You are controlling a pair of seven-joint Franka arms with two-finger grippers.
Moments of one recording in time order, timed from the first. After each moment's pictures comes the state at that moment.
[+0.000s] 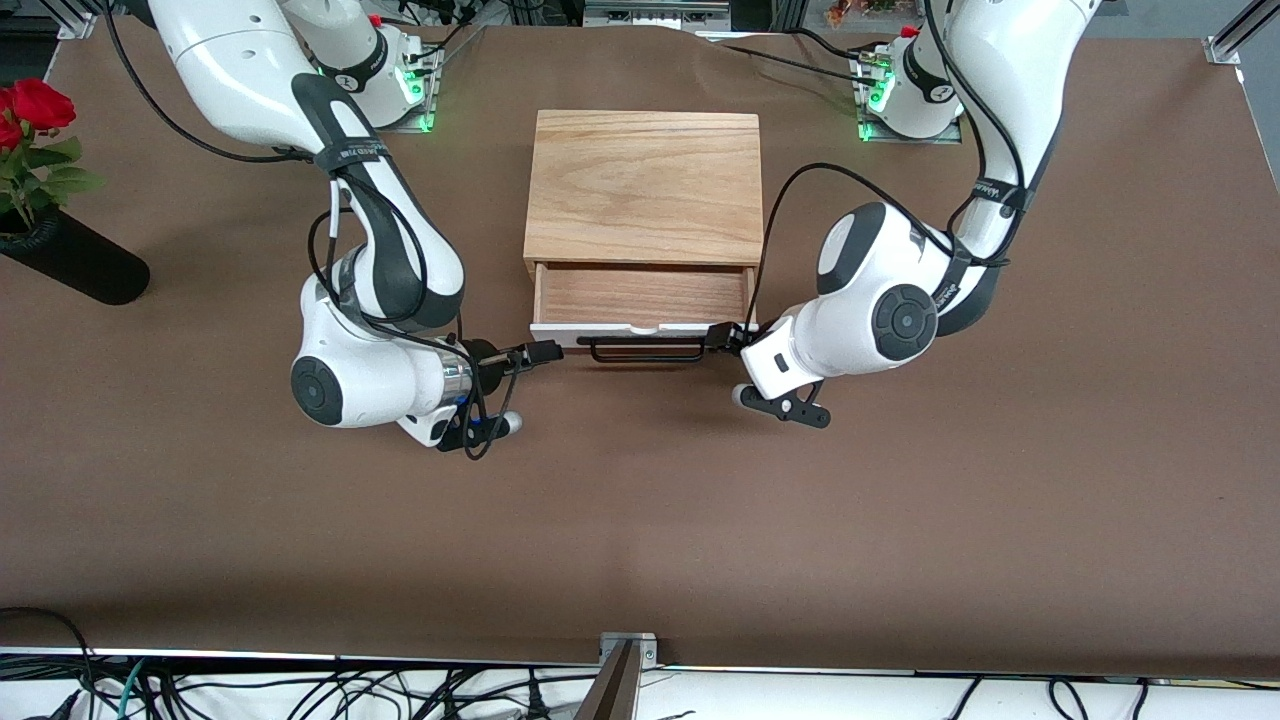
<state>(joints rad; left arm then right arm) -0.28 0.58 -0.21 -1.55 -0.31 2.04 -0.11 0.28 0.72 0.13 -1.37 0.50 1.85 -0.01</state>
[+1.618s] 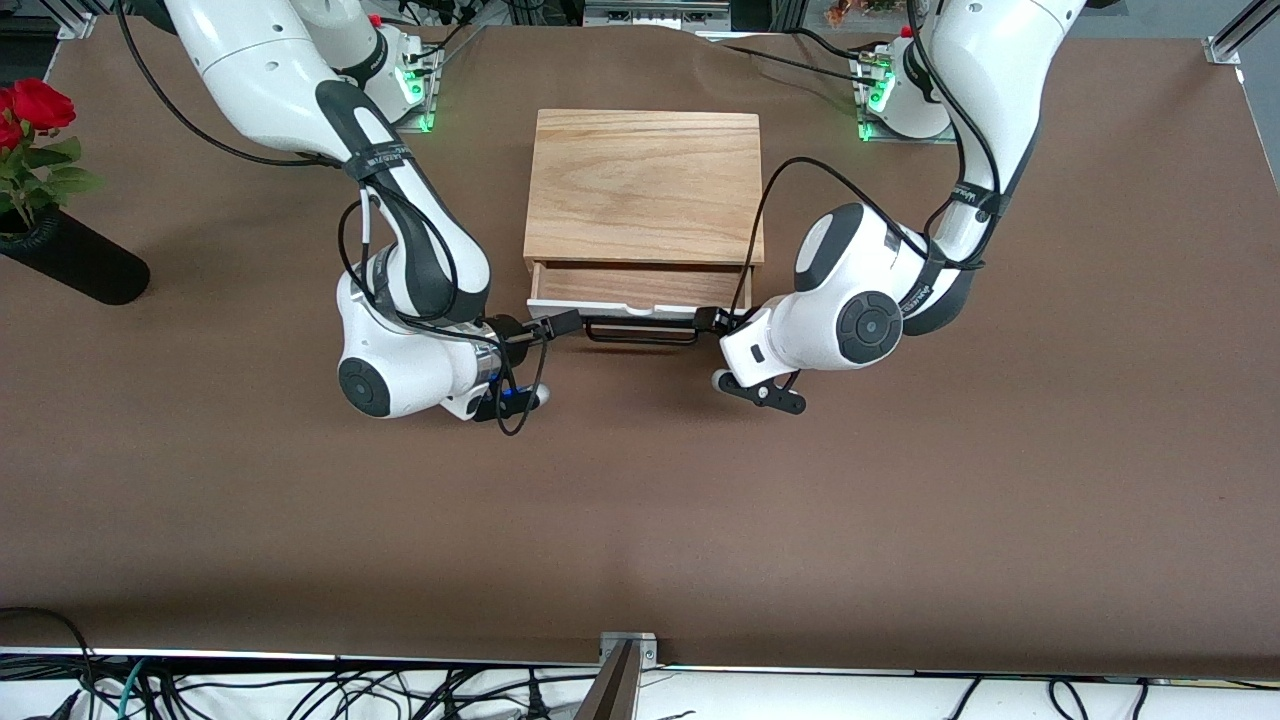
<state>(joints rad) -0.30 0.59 -0.22 -1.56 -0.32 1.94 -0.11 0.29 0.72 0.16 -1.45 0.55 1.78 0.00</state>
